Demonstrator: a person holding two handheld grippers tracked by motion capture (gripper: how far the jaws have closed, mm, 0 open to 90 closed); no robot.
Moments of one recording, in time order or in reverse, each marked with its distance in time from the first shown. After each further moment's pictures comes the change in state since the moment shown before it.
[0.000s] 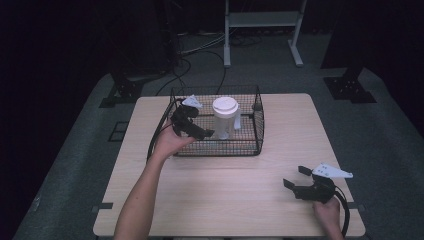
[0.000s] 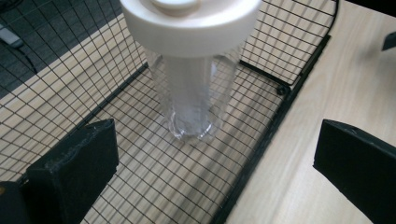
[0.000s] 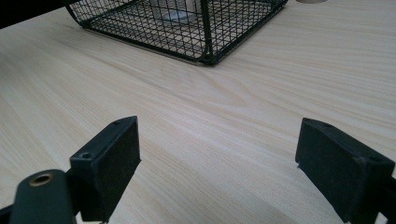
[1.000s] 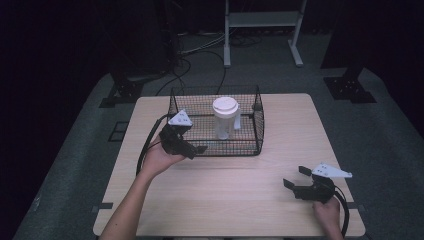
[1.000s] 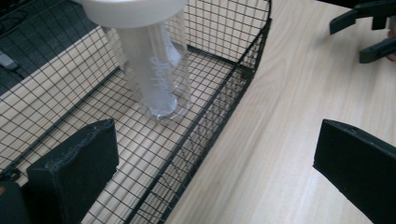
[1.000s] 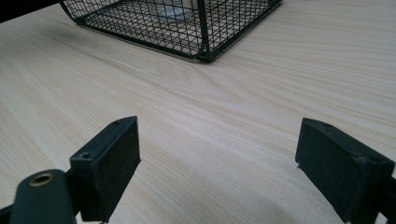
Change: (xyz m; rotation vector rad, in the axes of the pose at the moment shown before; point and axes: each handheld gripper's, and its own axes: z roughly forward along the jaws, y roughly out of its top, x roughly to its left) left arm -0.036 -0.034 -0.035 -0.071 -0.024 0.066; right arm 0.000 0.000 0.001 0.010 -0.016 -0.004
